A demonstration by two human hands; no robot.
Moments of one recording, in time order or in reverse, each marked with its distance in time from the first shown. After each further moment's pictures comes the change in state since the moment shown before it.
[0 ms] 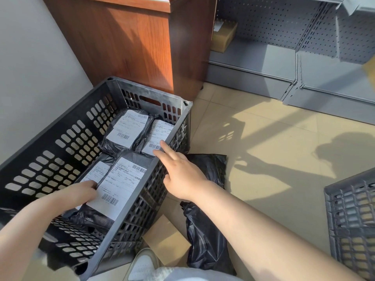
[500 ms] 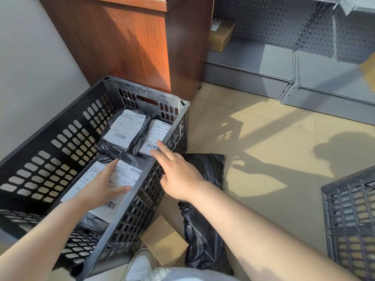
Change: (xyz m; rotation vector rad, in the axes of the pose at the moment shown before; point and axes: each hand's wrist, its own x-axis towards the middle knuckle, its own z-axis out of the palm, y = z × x) left_hand 0.011 0.030 0.038 -0.084 0.180 0.360; right_hand -0.001 0.000 -0.001 0.002 -0.007 0.002
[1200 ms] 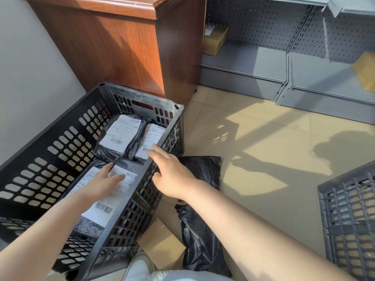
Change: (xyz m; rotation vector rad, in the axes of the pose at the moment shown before) left_hand 0.006 0.033 0.001 -0.300 0.036 -0.163; right_hand 0.001 -0.004 -0.010 0.250 -0.004 0.070
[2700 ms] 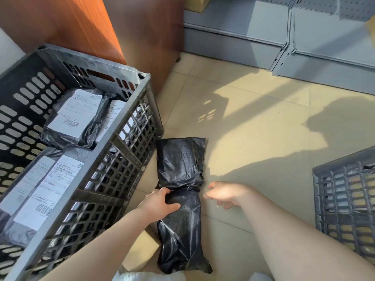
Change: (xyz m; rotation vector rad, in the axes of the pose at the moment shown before) left_hand 0.031 -0.001 0.239 0.574 -0.349 0.040; right_hand -0.053 0.242 -0.001 0.169 -0.442 0.899
